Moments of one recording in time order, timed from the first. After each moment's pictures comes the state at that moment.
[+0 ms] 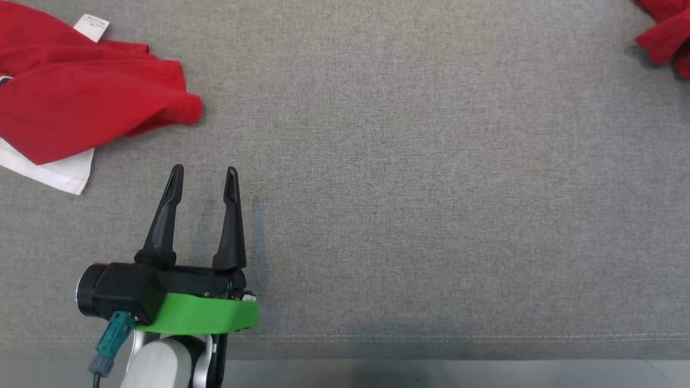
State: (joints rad) left arm -0.08 0.04 -0.27 -0.17 -0.29 0.12 -0.25; right arm -1.10 -0.69 0.66 0.92 0.73 0.07 0.18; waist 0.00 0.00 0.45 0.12
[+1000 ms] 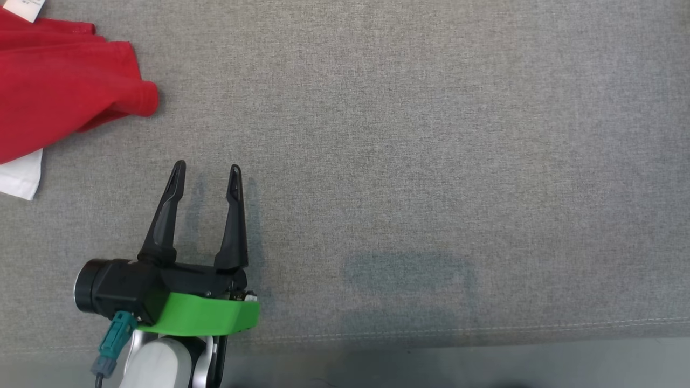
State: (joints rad) left arm -0.09 0.06 -0.28 -0.20 -0.27 0.12 -0.24; right arm -1.12 -0.73 0.66 1.08 0.64 -0.10 0.04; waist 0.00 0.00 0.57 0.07
